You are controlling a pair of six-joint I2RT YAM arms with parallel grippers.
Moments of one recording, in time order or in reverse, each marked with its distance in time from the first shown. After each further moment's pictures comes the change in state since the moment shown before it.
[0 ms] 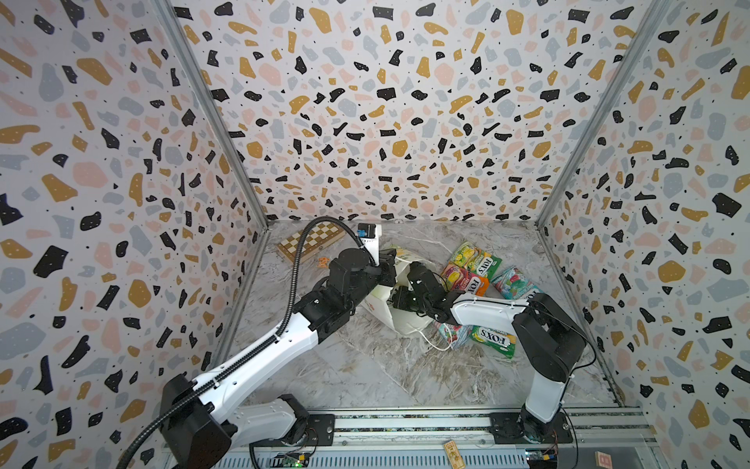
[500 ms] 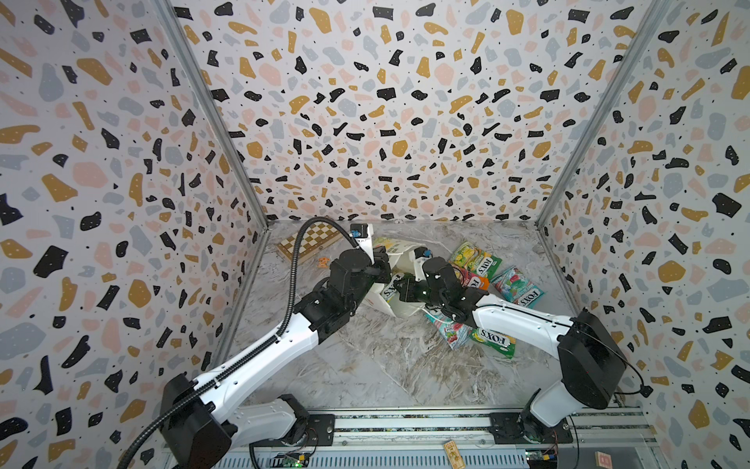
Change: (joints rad) left arm 0.000 0.000 -0.010 -0.008 -0.159 0.000; right arm 0.002 -0.238 -0.026 -0.016 -0.046 -0.144
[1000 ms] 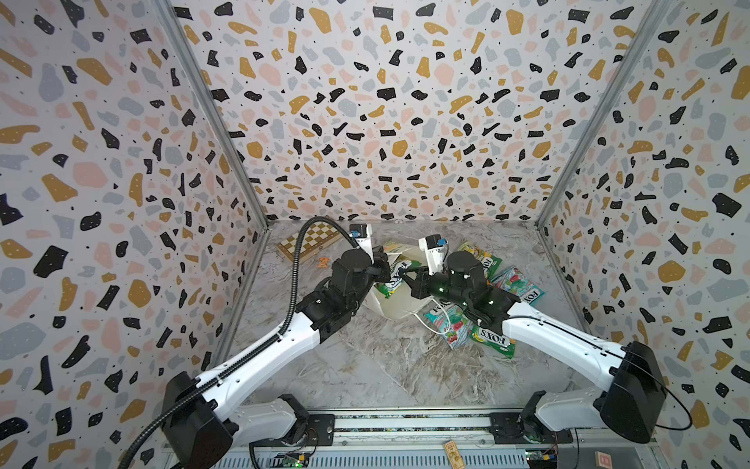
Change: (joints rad) left arm 0.000 0.011 0.000 -0.001 -0.043 0.000; right arm 0.002 -0.238 -0.005 -0.018 -0.049 -0.138
